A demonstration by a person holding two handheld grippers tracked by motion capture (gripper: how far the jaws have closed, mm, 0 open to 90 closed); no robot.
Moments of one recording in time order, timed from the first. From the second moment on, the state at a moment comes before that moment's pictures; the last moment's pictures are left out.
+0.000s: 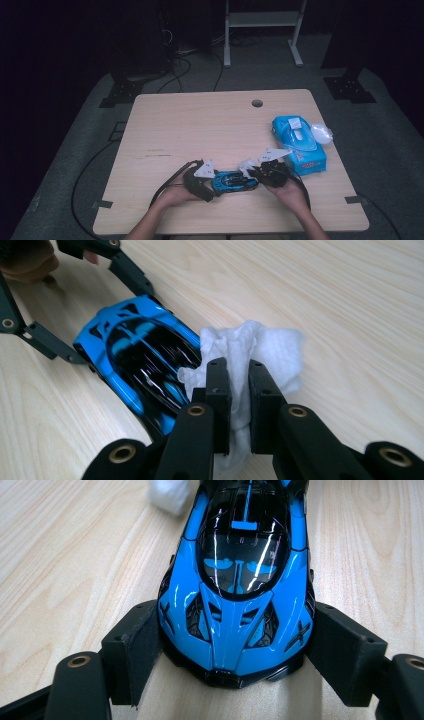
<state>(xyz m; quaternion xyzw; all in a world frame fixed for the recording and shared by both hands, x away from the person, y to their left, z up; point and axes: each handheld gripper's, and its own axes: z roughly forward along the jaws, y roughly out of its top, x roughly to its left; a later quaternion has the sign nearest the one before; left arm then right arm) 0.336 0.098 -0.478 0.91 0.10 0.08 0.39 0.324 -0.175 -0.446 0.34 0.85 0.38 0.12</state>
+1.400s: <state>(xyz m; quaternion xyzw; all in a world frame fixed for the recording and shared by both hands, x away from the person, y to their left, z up) 0.336 0.098 -0.479 0.91 0.10 0.08 0.39 0.307 -0.179 -0.445 0.33 0.85 0.39 0.11</state>
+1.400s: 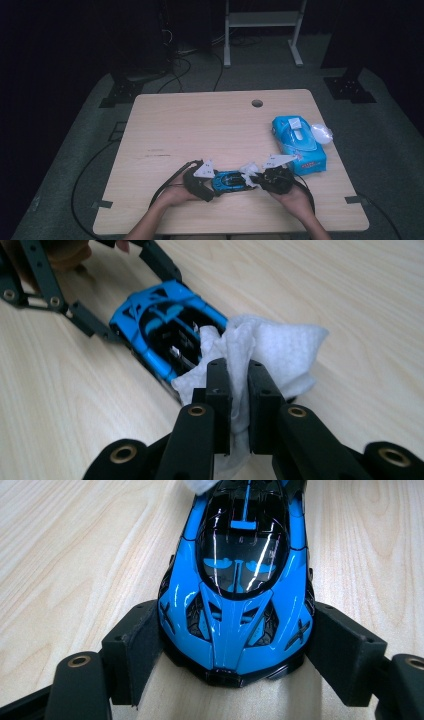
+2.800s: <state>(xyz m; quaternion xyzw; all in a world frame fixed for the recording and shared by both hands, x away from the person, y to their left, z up) 0.336 0.100 -0.479 0.91 0.10 0.07 0.39 0.338 -0.153 -0.446 0.32 0.86 0.39 0.10</state>
